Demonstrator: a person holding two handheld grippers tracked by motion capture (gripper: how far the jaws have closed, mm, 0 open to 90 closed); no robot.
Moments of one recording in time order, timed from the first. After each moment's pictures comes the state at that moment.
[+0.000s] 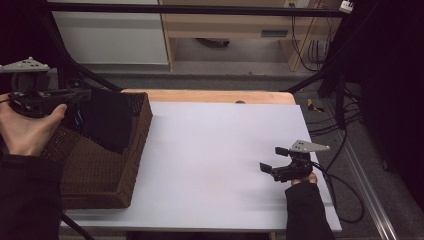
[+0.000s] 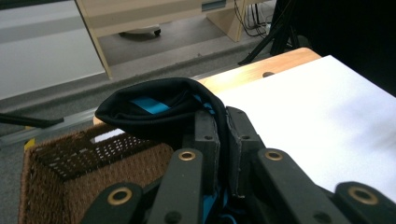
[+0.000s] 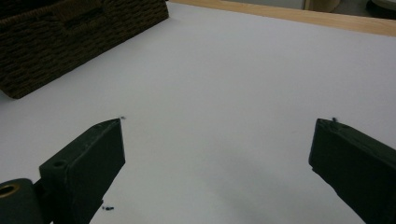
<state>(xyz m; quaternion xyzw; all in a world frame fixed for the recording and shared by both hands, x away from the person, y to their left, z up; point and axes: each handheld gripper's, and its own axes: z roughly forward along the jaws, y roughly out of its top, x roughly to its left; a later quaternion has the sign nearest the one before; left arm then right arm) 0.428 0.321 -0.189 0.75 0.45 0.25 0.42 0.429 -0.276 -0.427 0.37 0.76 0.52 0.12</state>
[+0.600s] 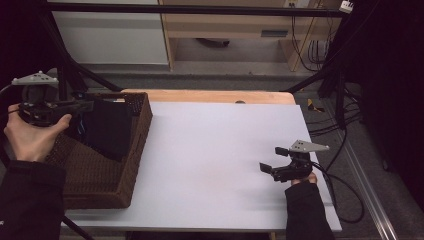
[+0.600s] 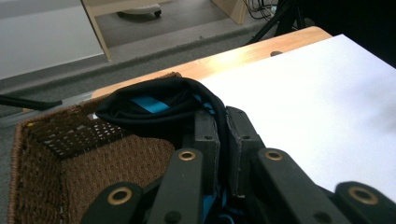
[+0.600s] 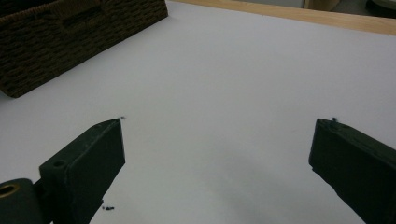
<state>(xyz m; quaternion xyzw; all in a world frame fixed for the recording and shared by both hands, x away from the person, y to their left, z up) 0.436 0.327 -0.222 0.76 0.46 0.23 0.40 0.429 -0.276 -0.428 0.37 0.76 0.51 0.12</state>
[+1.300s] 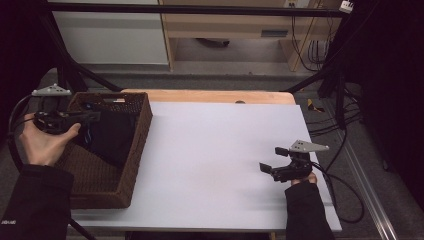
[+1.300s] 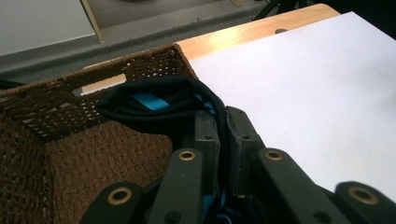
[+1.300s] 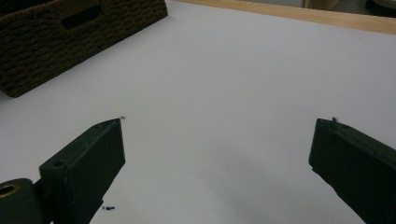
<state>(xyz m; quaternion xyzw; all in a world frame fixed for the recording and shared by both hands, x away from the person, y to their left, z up) 0.448 0.331 -0.261 0.77 0.47 0.20 0.39 0.429 -0.276 -0.428 0.37 0.76 0.51 0.12</state>
